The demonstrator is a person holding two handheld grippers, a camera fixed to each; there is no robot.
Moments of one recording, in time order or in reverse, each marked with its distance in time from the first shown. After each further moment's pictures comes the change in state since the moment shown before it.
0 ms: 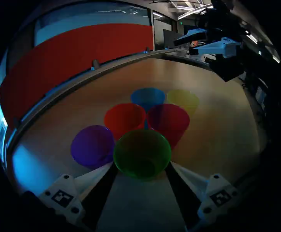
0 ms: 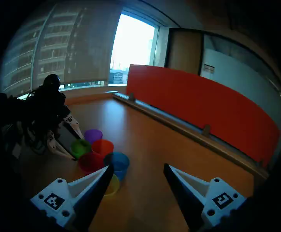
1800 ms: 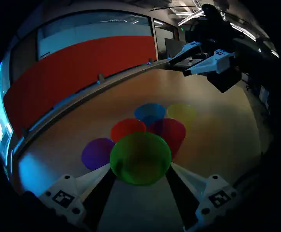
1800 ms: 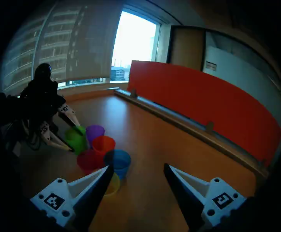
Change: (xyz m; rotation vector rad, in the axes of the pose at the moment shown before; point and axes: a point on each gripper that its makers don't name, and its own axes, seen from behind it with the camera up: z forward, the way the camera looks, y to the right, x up) left arm 0.025 -0.001 -0.028 0.070 0.095 0.032; right arm -0.009 -0.002 0.013 0.020 -0.026 -0.001
